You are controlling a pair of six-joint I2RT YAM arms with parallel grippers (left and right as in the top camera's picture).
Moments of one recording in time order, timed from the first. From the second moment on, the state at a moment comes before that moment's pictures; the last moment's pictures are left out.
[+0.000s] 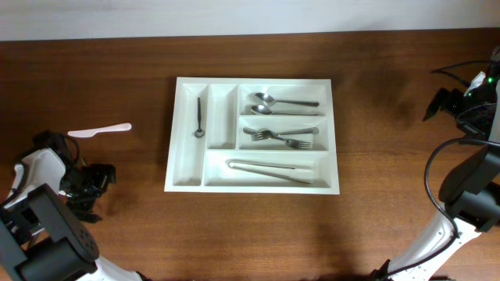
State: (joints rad) left arm 0.54 1.82 1.12 -0.98 0.05 -0.79; right arm -0.52 2.17 2.10 -1.52 -0.09 0.14
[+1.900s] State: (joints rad) left arm 0.60 1.82 1.06 -0.73 0.05 -0.76; right arm -0.52 2.17 2.10 -1.52 -0.09 0.15
